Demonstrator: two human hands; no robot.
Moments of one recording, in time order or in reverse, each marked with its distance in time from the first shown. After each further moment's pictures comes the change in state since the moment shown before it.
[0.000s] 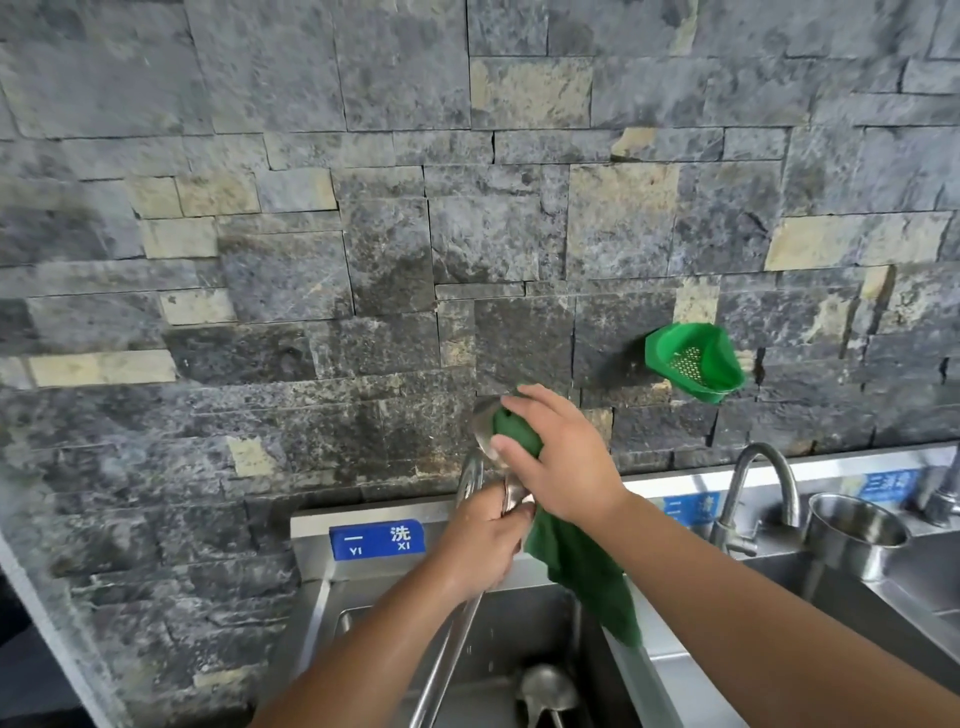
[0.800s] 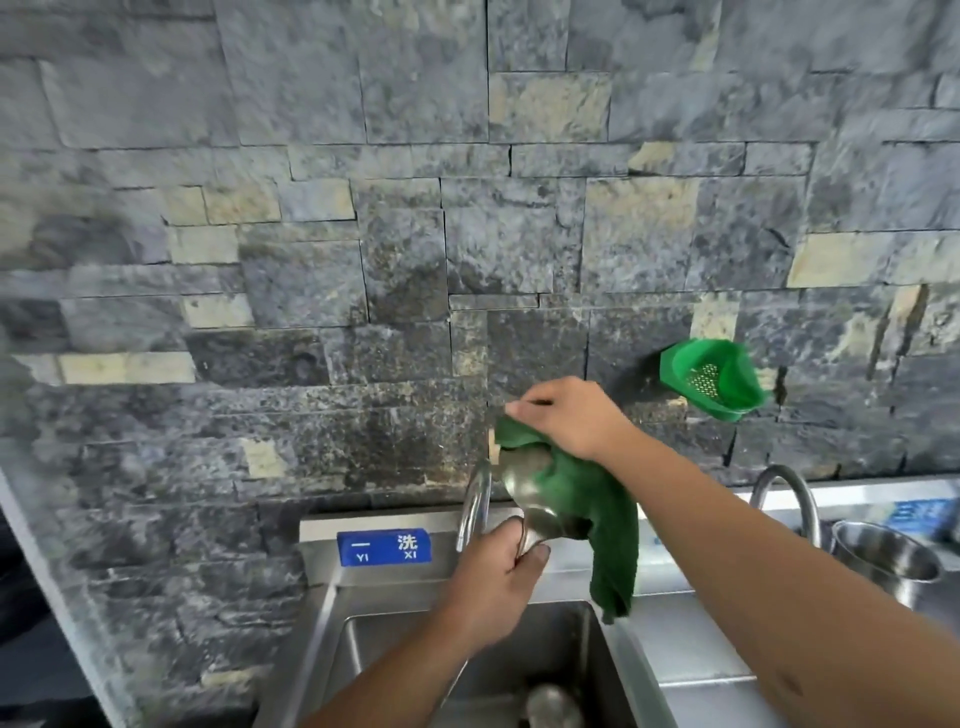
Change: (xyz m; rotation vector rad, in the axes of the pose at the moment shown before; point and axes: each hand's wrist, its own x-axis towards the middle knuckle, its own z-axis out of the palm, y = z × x) left_hand -0.006 -0.027 0.017 0.274 0.152 0.155; right_hand 0.062 0.008 -0.030 0.041 -0.401 0.282
